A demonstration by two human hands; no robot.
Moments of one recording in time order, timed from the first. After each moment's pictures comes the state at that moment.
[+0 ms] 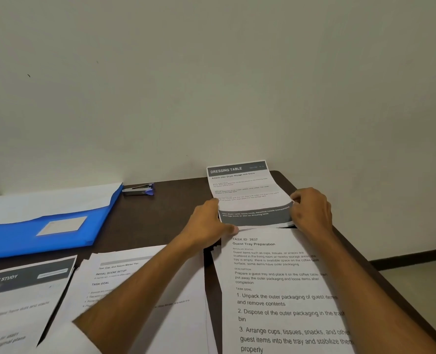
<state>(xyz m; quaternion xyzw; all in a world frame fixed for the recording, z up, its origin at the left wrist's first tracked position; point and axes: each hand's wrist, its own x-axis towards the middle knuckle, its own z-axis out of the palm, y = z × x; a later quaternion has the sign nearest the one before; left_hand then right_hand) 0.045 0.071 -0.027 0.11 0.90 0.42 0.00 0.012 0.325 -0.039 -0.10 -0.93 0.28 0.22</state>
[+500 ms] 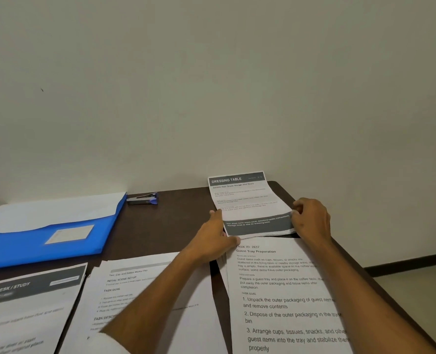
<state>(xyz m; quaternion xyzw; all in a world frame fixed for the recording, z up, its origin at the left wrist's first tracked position) 0.064 0.067 -0.023 0.13 0.90 0.42 0.06 0.003 0.332 -0.052 -0.12 -0.92 0.28 0.25</state>
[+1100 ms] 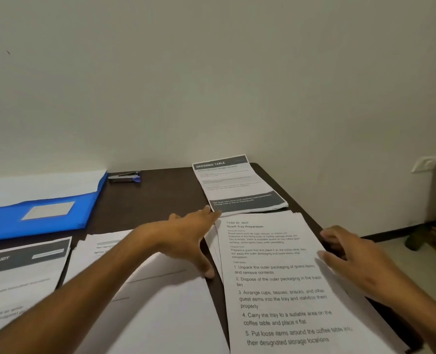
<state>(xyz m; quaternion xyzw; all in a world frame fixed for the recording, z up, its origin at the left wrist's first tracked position) 0.125 0.036 0.018 0.29 0.94 0.08 0.18 0.215 0.384 -0.017 -0.06 -0.97 0.21 0.06</state>
